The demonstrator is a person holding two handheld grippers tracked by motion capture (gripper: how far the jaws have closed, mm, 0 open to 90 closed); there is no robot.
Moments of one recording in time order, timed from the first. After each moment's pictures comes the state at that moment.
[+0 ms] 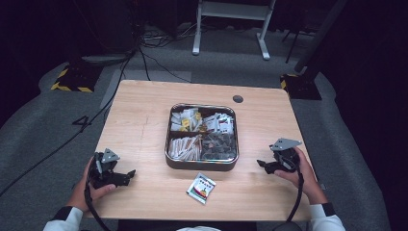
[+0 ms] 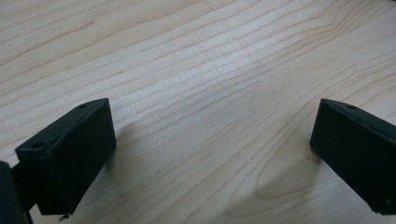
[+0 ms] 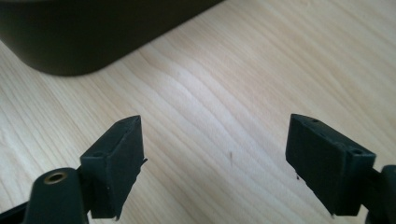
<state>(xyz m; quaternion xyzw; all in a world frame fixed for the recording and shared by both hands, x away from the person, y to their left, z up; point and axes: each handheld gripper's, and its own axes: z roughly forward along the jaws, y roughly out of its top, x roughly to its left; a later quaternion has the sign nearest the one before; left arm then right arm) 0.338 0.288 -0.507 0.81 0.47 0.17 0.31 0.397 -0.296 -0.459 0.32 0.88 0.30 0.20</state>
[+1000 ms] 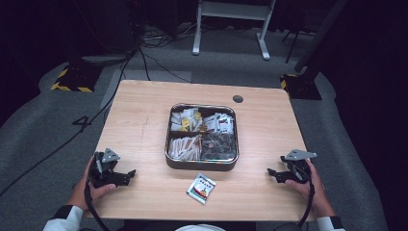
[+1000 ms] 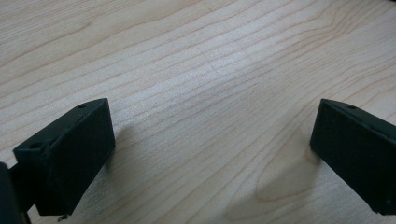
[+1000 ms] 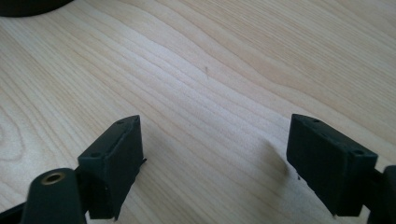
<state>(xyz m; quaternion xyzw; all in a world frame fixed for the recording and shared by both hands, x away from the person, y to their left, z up) 0.340 0.287 -0.507 0.81 0.47 0.17 0.31 0.378 -0.346 -0.496 0.38 0.85 0.33 0.18</state>
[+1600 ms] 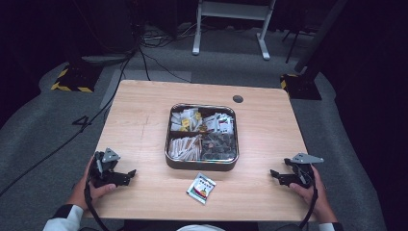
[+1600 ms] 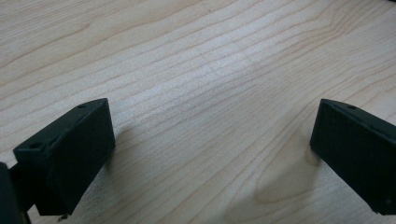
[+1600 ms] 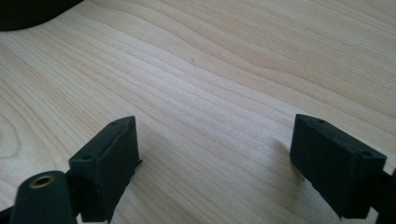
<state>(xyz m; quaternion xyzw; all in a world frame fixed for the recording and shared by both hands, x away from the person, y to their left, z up) 0.340 0.287 -0.507 0.81 0.47 0.16 0.31 0.368 -0.358 -0.504 0.41 0.82 0.36 0.19</state>
